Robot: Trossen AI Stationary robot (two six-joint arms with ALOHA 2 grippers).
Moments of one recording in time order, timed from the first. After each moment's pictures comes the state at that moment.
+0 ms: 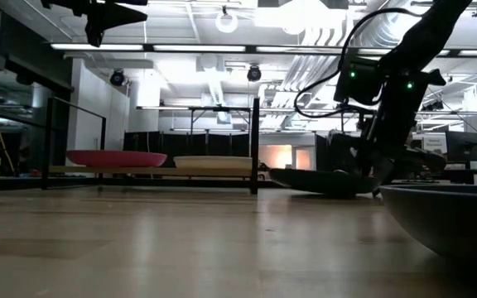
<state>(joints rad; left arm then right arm) -0.05 0.59 0.57 -0.06 -0.35 -0.31 -0.26 1.46 0.59 -0.37 0.33 1.42</state>
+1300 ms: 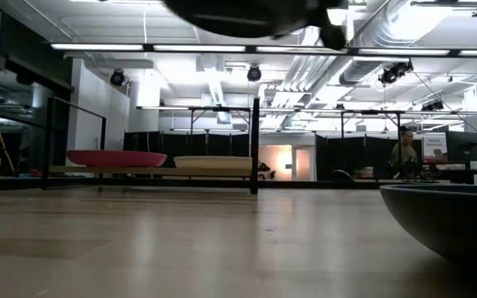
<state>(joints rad) -0.05 0.59 0.57 0.58 -0.38 -0.24 0.01 1.44 1.31 -0.53 0.13 0.84</state>
